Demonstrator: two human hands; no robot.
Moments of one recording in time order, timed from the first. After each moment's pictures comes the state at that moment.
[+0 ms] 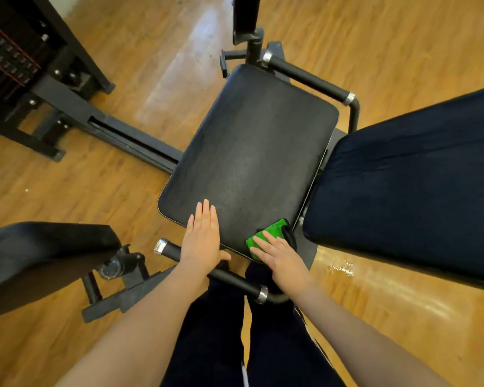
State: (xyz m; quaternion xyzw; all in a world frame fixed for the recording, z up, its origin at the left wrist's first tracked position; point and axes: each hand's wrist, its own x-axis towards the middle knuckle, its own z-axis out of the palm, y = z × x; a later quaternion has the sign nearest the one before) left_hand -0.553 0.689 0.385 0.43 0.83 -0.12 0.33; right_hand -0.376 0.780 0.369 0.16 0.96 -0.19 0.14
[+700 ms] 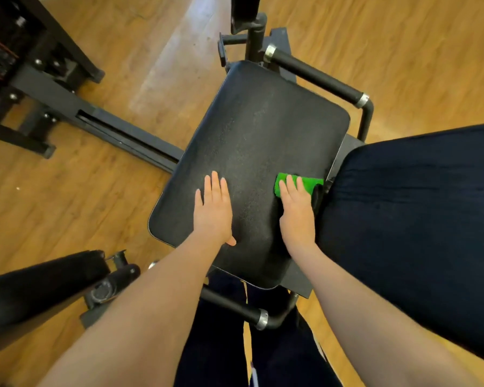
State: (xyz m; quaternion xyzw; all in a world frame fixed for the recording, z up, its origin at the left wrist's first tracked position) left_hand -0.600 0.789 0.372 0.43 0.81 -0.20 0.35; right_hand -0.460 0.882 0.355 0.43 0.88 -0.17 0.04
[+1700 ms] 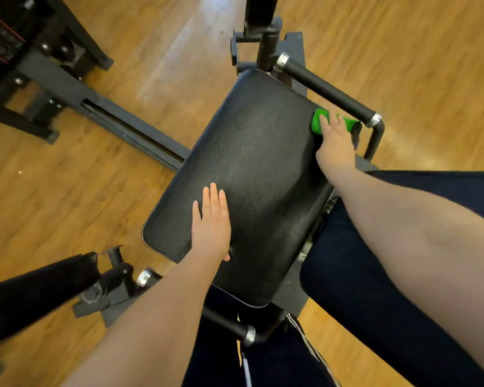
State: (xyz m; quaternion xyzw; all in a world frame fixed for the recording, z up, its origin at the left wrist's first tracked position) left_hand -0.597 0.797 0.376 0.39 0.82 -0.20 0.38; right_hand -0.527 1.065 0.366 0.45 0.87 -0.16 0.08
